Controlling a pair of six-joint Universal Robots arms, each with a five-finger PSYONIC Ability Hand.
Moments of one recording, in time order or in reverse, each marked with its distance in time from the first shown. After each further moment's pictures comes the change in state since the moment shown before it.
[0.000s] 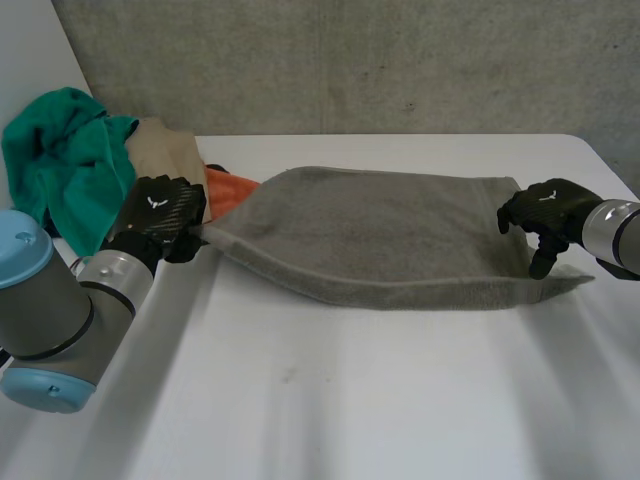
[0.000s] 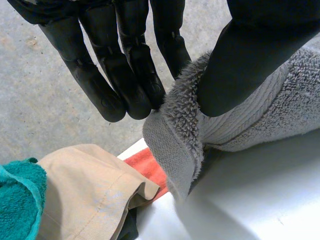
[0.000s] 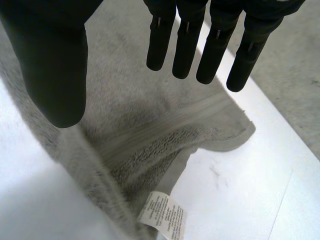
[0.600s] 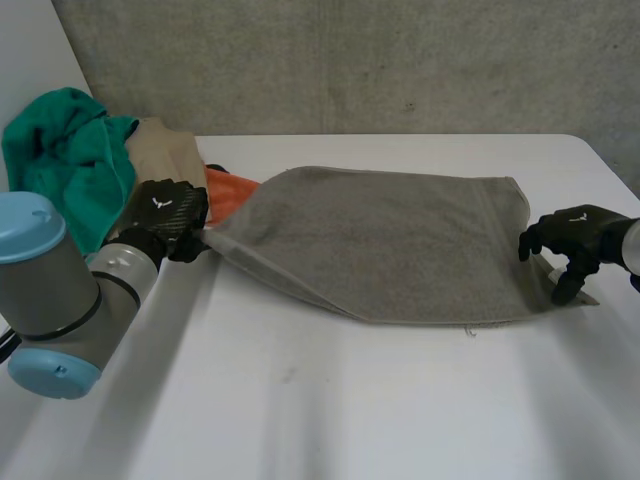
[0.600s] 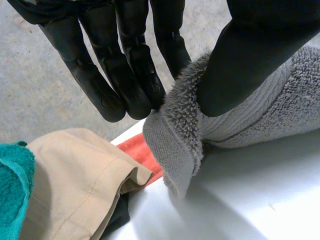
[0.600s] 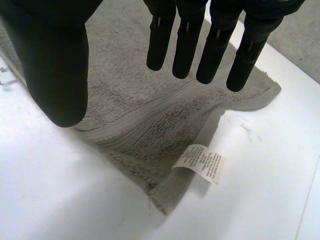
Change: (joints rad) left arm -0.010 -0.061 0.109 -0.124 -0.029 0.003; right arm -0.135 -0.049 0.100 0.102 -0.106 0.029; left_hand 0.000 0.000 0.000 0.000 0.000; right_hand 0.000 0.001 0.002 0.002 0.027
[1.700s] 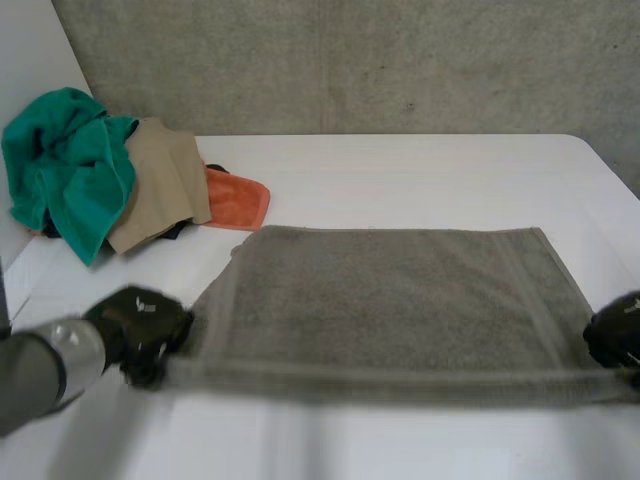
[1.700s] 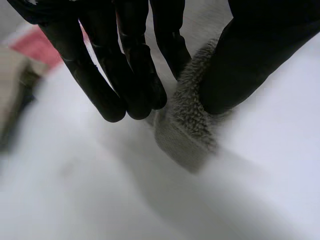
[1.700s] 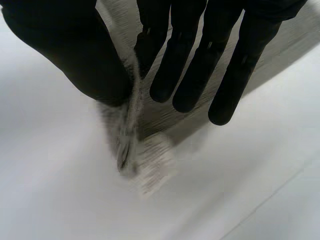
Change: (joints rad) left arm 0.066 0.236 -0.102 -0.710 0.067 0.347; right arm -0.172 -0.119 0.227 0.312 0.103 -0.487; left_hand 0.000 0.000 0.000 0.000 0.000; right_hand 0.589 0.646 0.648 0.657 0.636
